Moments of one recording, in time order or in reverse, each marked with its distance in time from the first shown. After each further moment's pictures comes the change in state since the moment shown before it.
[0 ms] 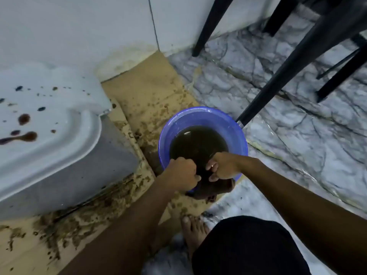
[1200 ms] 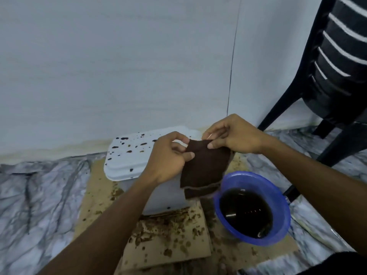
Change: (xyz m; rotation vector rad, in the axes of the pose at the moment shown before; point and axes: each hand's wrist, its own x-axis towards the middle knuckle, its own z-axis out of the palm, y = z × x) left_hand -0.307 0.008 -0.177 -0.792 1.030 -0.073; right_hand -0.208 -0.244 -0.138 0.266 0.547 -0.776
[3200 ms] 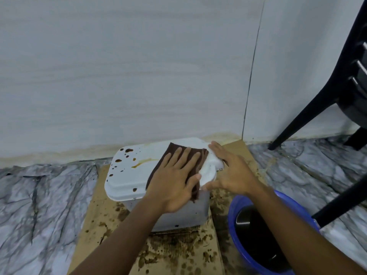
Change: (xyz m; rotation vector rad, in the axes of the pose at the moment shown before) left_hand 0.048 -0.093 0.004 0.991 -0.182 0.288; right_hand 0.056 0.103 0.086 0.006 0.163 -0.080
